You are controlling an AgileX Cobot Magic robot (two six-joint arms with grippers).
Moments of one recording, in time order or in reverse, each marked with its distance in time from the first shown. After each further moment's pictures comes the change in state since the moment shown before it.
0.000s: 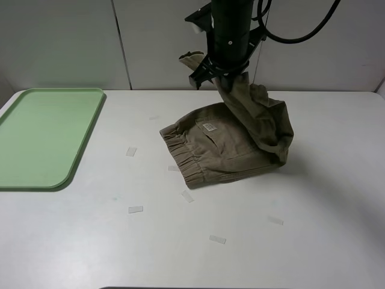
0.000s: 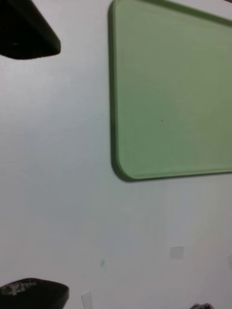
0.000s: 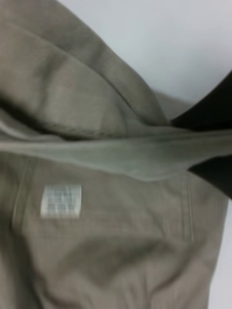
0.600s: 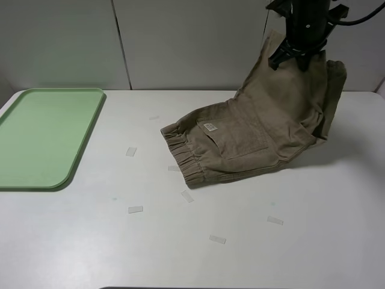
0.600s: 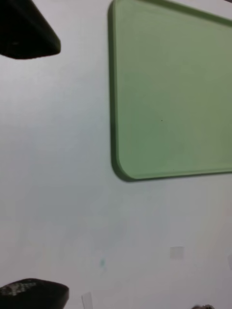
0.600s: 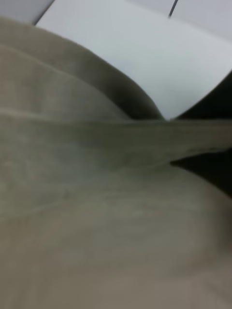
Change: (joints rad) left arm 0.000 0.000 0.000 0.000 0.000 0.000; right arm -0.298 0.001 -0.021 -0.196 -0.008 -0.064
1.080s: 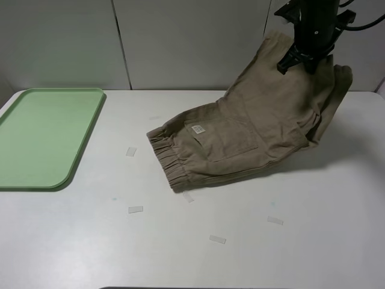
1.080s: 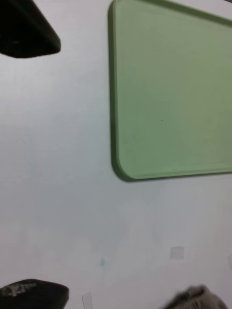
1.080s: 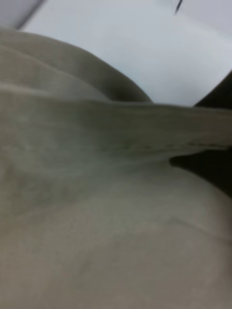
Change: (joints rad) left arm 0.000 0.000 0.000 0.000 0.000 0.000; right arm -0.079 0.001 0.035 -0.058 -0.051 -0.028
